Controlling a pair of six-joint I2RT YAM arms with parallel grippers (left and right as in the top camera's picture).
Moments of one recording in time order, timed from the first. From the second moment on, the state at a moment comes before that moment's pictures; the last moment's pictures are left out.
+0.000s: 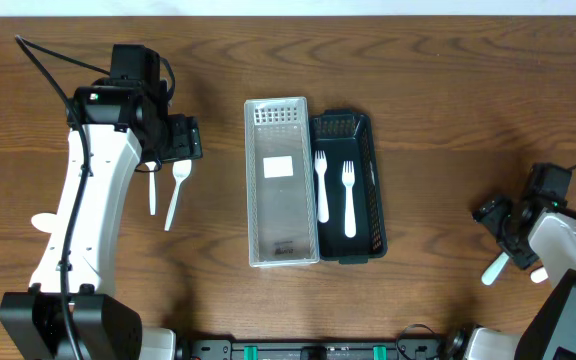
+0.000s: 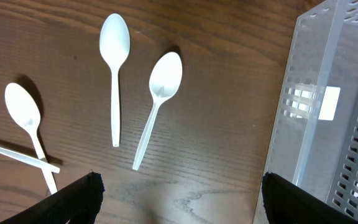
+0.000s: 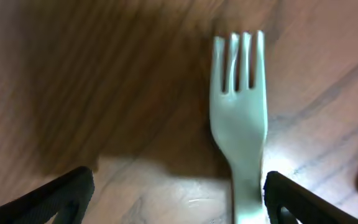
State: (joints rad) left arm -0.04 1.60 1.49 -1.20 -0.01 -0.20; right arm -0.41 1.49 0.66 -0.51 0.10 0.51
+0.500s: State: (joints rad) left arm -0.04 1.60 1.49 -1.20 -0.01 -0.20; right arm -0.46 1.50 0.64 -0.45 0.11 0.47
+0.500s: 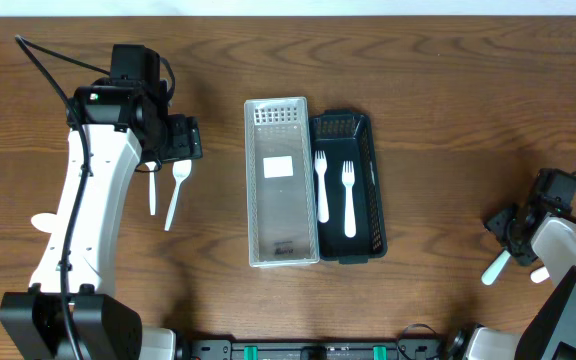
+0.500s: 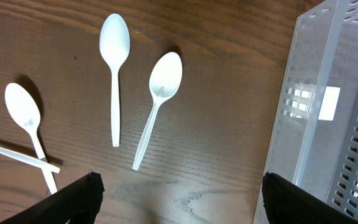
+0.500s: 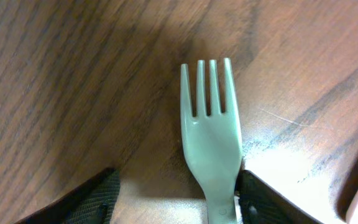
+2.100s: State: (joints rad) left arm -0.04 1.60 1.49 -1.20 -0.01 -0.20; right arm 0.38 1.47 1.19 -0.78 -0.06 0.31
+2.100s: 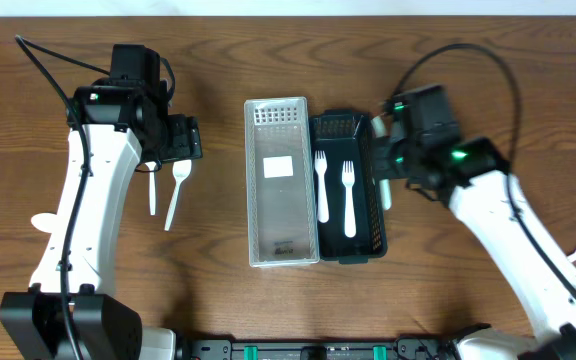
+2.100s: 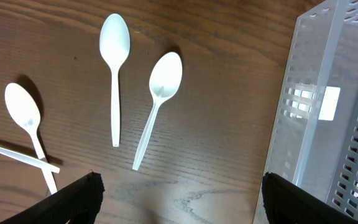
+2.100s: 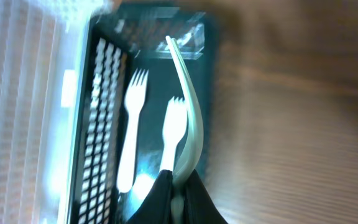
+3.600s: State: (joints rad) left arm -0.04 1.60 1.49 -1.20 -0.01 -0.20; right arm -0.43 1.45 1.12 -1.00 0.14 0.85
